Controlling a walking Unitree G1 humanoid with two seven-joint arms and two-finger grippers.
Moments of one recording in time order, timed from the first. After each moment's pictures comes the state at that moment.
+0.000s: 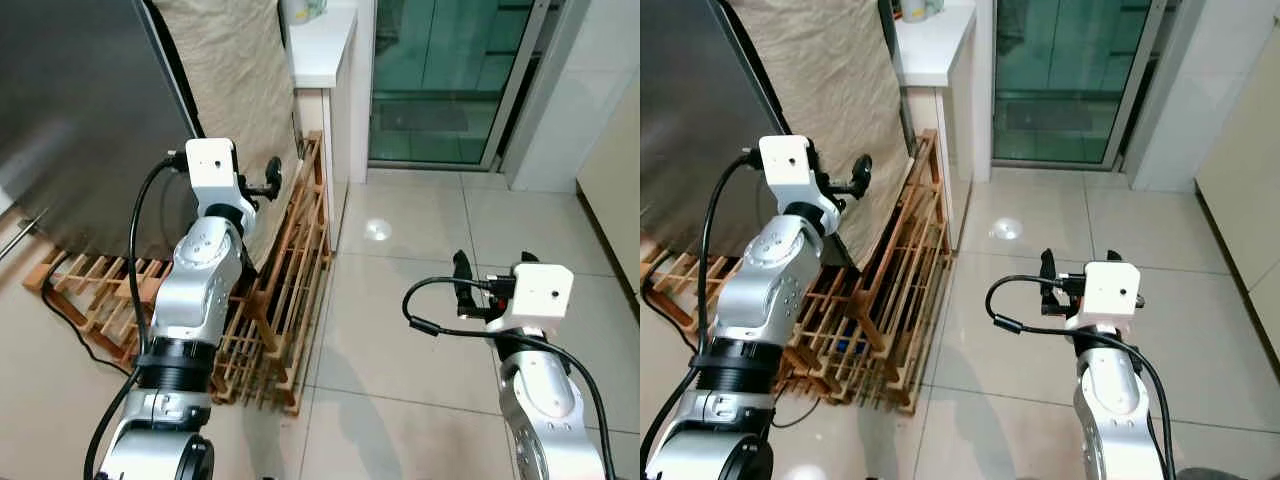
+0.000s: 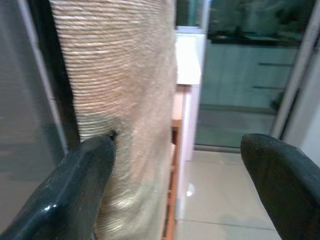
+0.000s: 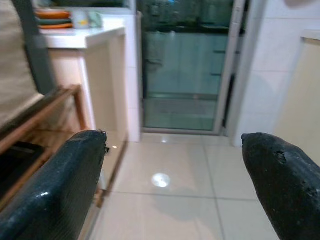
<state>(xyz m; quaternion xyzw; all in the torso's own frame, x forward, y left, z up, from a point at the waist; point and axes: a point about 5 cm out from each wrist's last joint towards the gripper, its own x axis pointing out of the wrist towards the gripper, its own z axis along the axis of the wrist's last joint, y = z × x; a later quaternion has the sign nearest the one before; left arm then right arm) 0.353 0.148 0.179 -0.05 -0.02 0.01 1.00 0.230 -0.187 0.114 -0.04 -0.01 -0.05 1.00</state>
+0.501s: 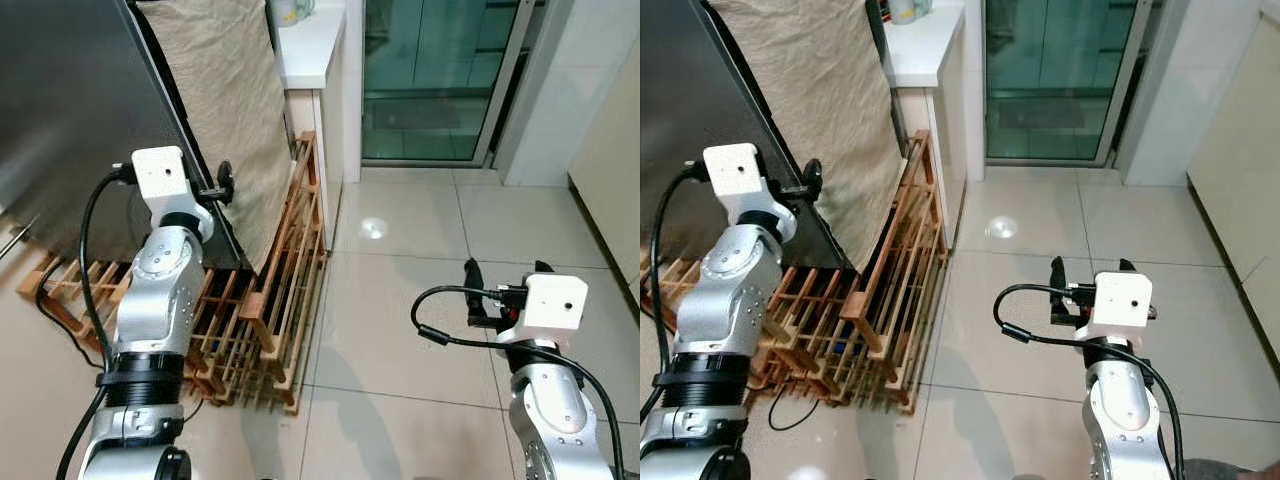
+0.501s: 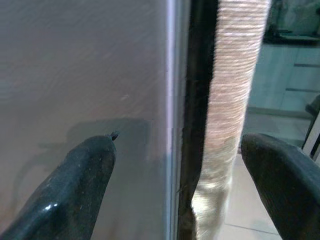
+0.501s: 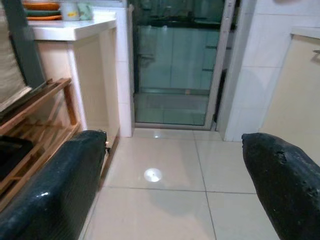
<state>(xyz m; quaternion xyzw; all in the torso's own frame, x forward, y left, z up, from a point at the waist) 0.340 0.179 0.173 -0.06 -0.02 0.04 1.00 0.224 -0.190 0.115 -0.05 -0.01 -0.06 1.00</state>
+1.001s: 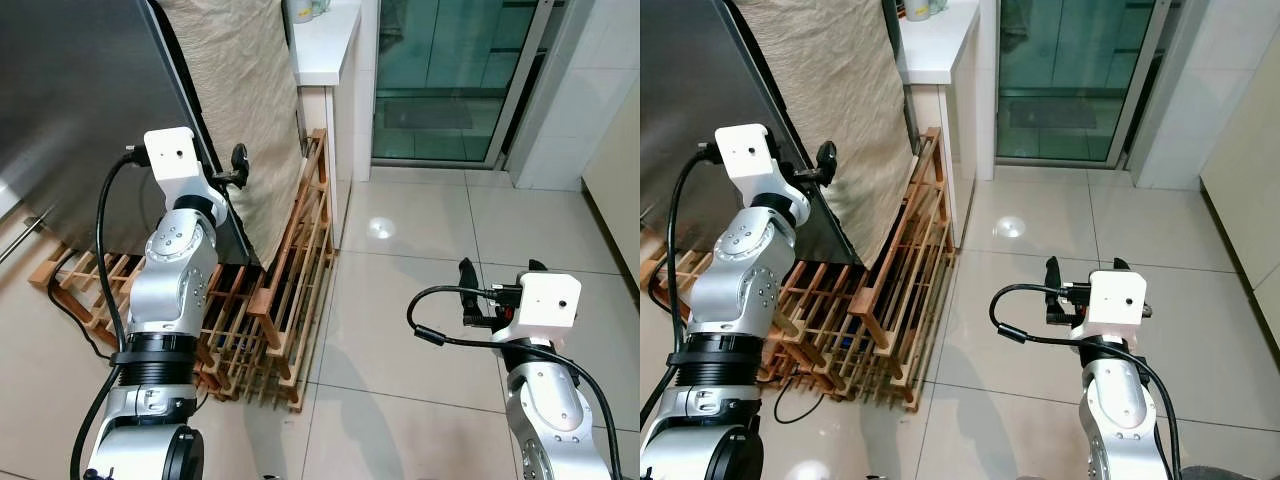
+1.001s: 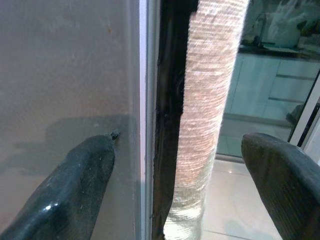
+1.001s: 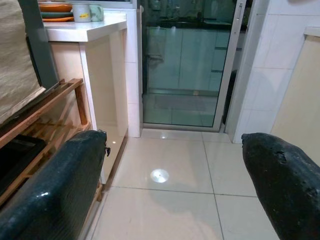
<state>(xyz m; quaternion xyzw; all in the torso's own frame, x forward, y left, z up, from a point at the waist) 0.356 0.167 0.187 -0.08 -0.03 0.02 1.00 0.226 -0.187 0.115 -0.05 -0.01 -0.05 1.00</state>
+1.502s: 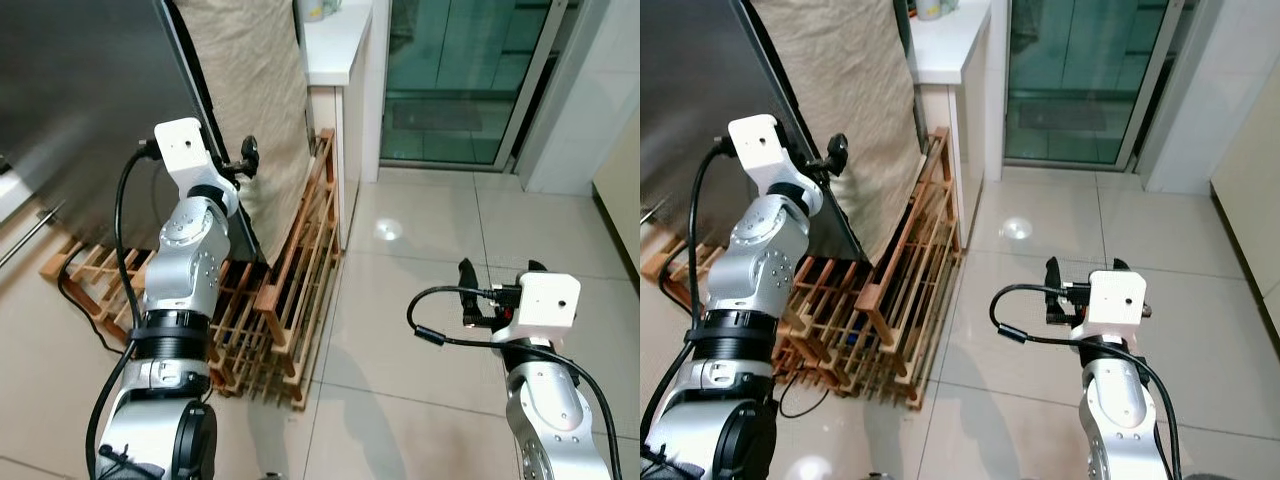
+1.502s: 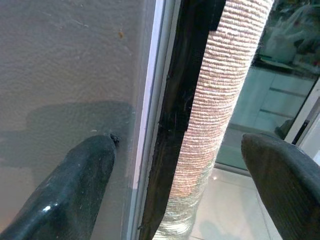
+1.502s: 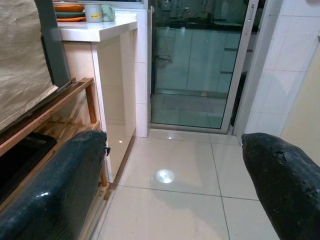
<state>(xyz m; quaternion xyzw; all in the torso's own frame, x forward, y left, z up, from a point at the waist) 0.371 0.156 0.193 -0.13 -0.03 0.01 0.99 0.225 -0.188 0.115 -0.05 -0.01 -0.05 1.00</state>
